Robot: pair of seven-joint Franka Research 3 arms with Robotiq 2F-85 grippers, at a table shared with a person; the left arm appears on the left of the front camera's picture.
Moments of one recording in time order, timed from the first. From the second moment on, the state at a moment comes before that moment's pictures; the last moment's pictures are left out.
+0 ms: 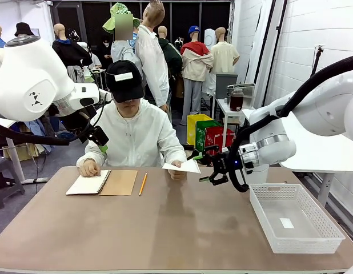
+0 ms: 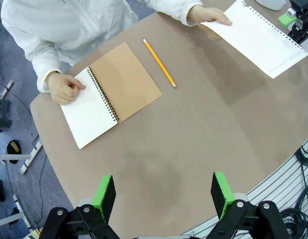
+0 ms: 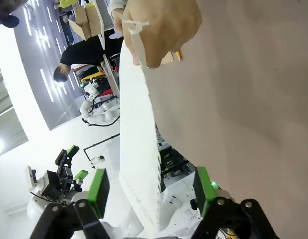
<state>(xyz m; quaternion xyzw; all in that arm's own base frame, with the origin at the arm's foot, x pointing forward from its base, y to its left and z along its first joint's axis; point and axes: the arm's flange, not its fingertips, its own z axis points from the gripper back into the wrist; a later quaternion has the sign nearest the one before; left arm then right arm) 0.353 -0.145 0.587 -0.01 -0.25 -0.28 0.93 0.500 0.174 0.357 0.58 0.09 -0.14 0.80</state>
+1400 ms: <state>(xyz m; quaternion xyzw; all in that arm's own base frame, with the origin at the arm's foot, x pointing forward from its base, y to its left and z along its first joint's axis) 0.353 -0.145 0.587 -0.01 -0.25 -0.28 0.93 0.523 0.171 0.348 0.58 0.12 -0.19 0.79</state>
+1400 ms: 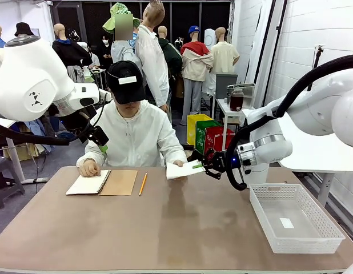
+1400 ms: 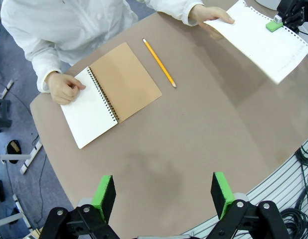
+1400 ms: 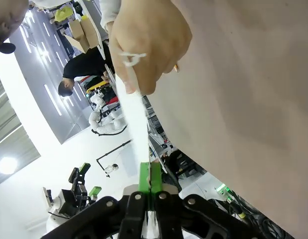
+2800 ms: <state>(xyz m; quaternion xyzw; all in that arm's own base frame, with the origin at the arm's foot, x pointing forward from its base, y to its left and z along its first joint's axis) 0.353 -0.145 0.587 -0.01 -0.25 -0.28 0.93 0.427 0.032 0.481 0.24 -0.10 -0.05 0.96</state>
